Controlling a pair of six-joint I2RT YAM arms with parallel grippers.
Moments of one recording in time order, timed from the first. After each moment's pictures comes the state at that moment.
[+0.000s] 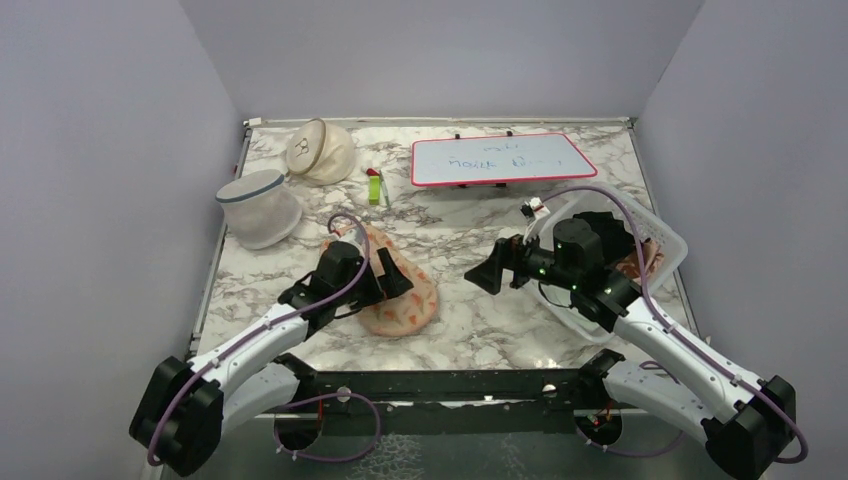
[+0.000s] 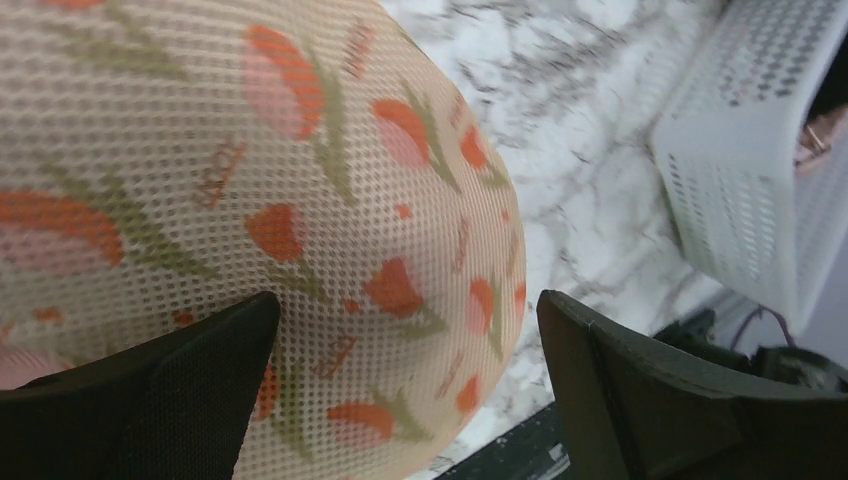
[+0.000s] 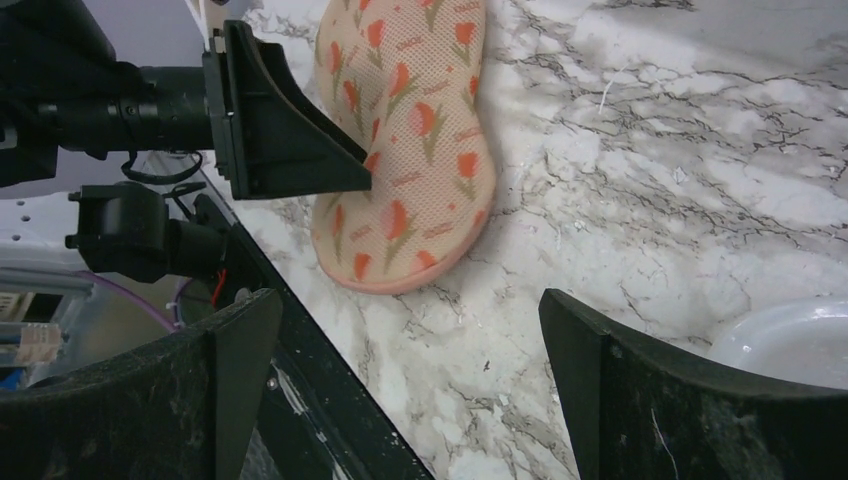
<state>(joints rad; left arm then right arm) -0.51 0.95 0.41 -0.18 0.16 -0.82 0.61 0.88 0.66 -0.18 -0.35 0.44</state>
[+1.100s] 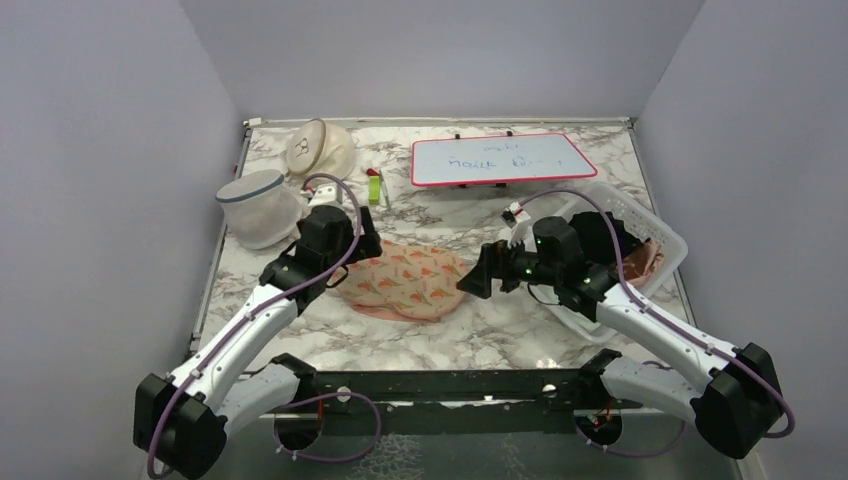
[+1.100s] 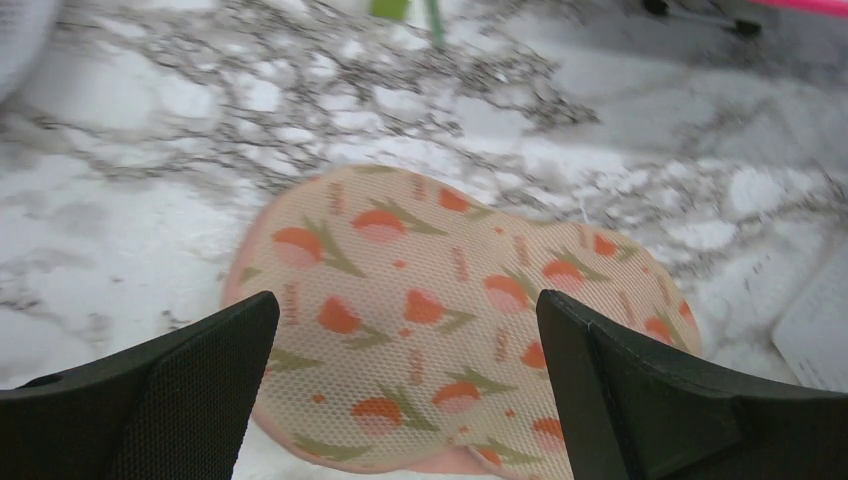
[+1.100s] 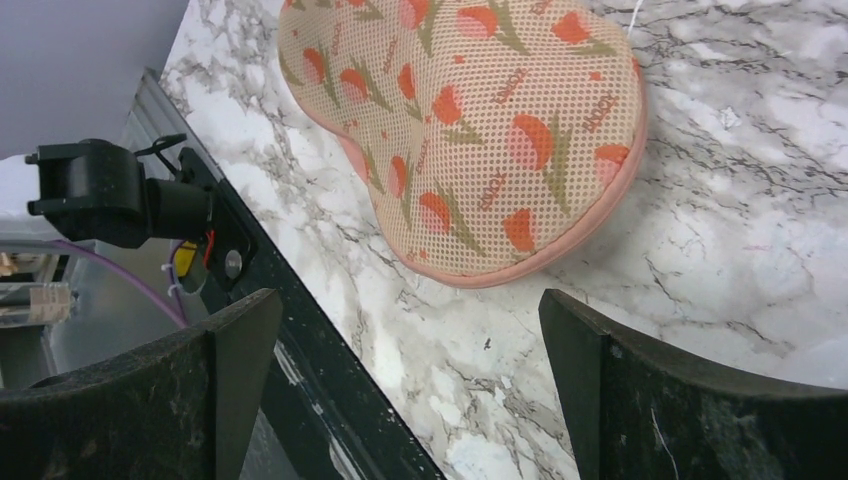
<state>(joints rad) -0.53 0.99 0.73 -0.35 -0.21 -0.53 0.62 1.01 0.63 -0.14 -0.42 0.45</state>
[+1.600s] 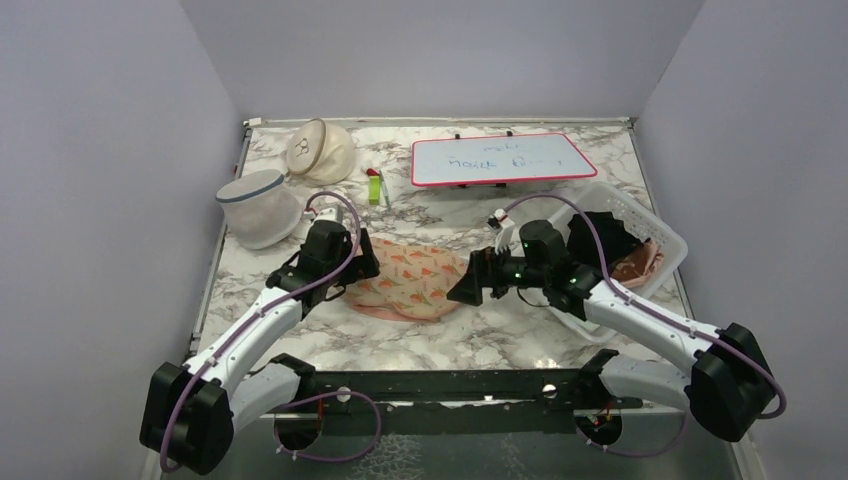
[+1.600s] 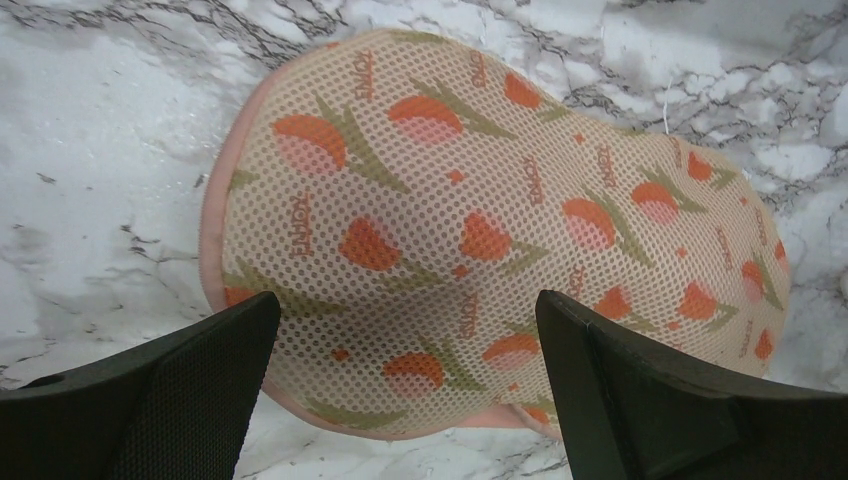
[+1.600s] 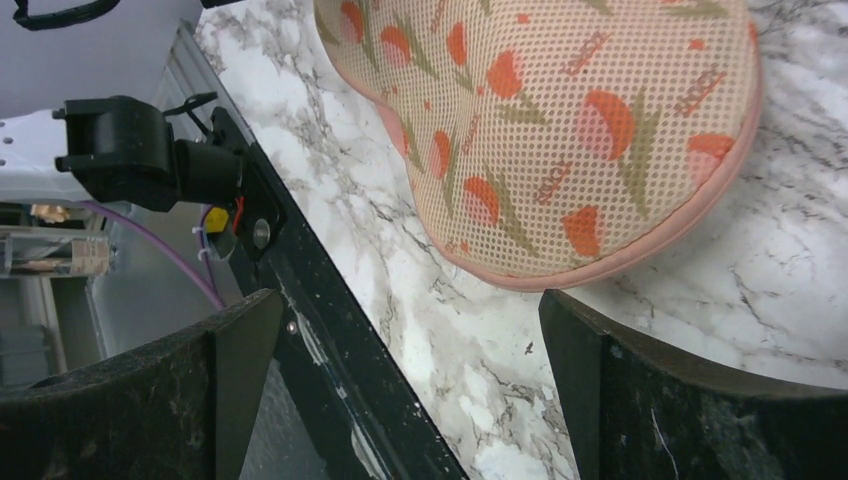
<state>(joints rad) -0.41 1.00 0.59 -0.36 -0.11 -0.58 0.66 1.11 0.61 -0.04 -0.50 0.49</state>
